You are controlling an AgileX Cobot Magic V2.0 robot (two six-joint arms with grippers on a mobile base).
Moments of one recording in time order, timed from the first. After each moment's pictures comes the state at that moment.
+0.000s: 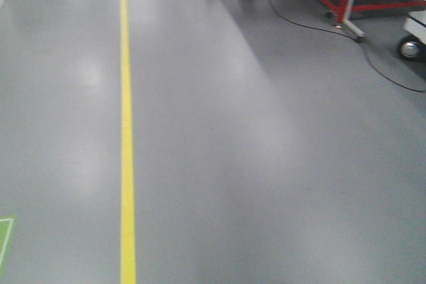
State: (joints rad) left arm -0.05 0.23 -0.35 -0.10 0.53 0.09; right arm 0.23 0.28 -0.42 -0.15 0.48 0.18
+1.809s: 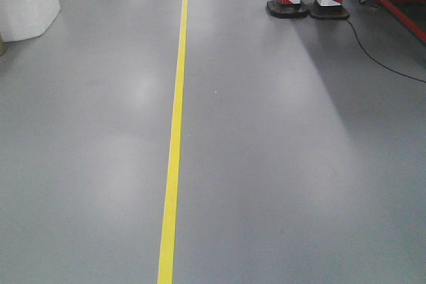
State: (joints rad) left arm -0.05 0.23 -0.35 -0.10 0.53 0.09; right arm 0.23 0.28 -0.42 -0.15 0.48 0.18
